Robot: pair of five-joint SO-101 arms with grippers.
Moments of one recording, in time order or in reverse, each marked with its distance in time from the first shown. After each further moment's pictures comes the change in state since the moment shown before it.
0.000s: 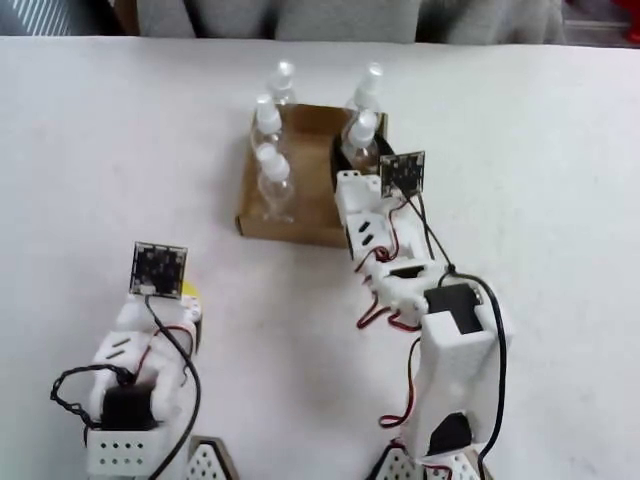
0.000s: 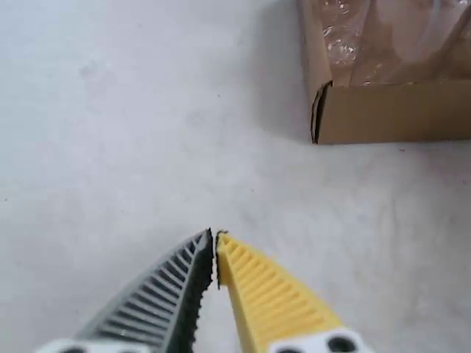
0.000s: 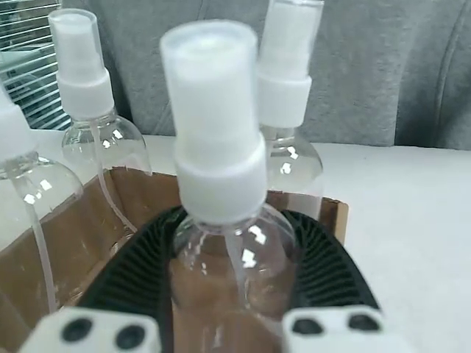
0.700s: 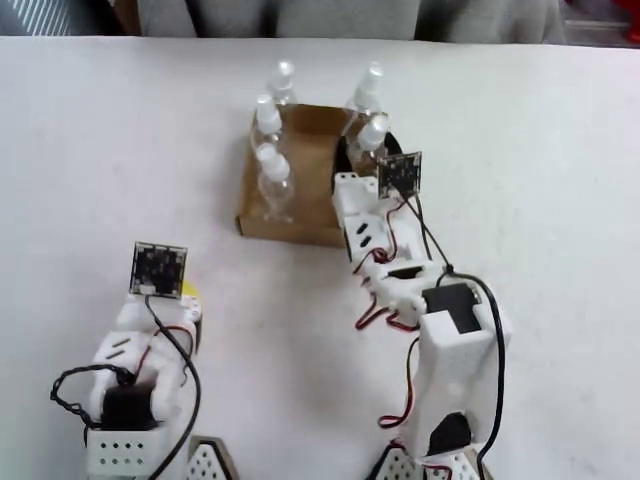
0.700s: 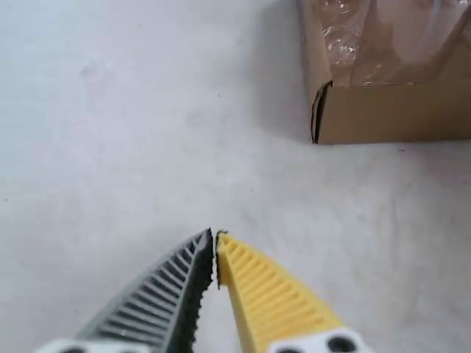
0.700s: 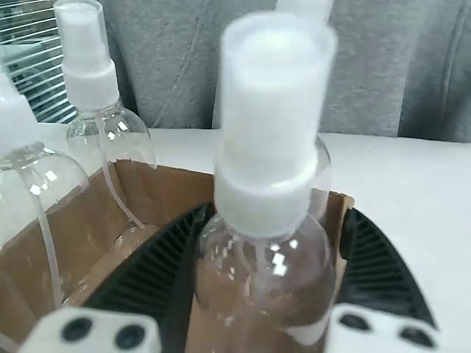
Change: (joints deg) left arm 0.0 0.0 0.0 0.0 0.0; right arm -0.4 0.1 0.3 0.0 0.0
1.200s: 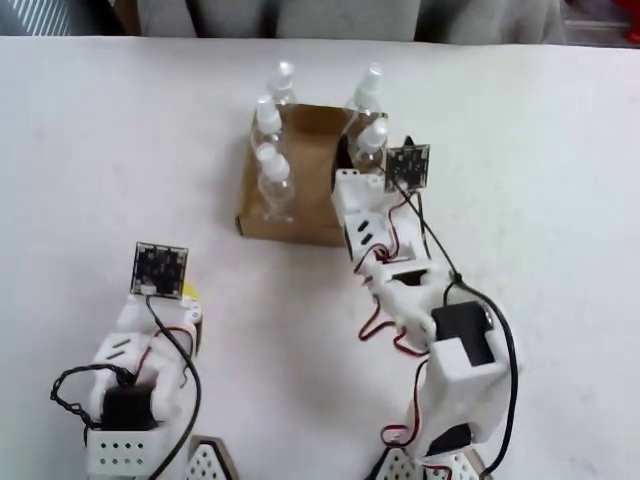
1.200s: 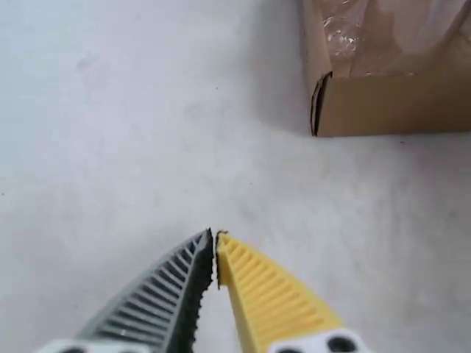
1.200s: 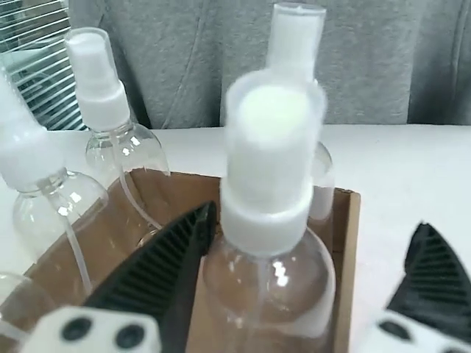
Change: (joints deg) left arm 0.0 0.0 0.0 1.1 -0.2; right arm -0.4 -9.2 3.5 8.4 -4.6
